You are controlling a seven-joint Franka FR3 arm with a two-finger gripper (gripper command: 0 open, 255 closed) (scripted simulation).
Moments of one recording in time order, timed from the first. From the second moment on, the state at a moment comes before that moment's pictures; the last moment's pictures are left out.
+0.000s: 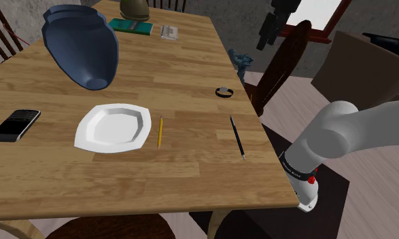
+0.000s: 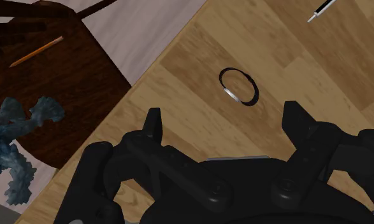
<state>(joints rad) 0.00 -0.77 -0.02 -2.28 -0.01 1.55 -0.10</state>
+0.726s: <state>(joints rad) -0.04 -1.00 0.25 -2.61 0.13 1.73 0.34</state>
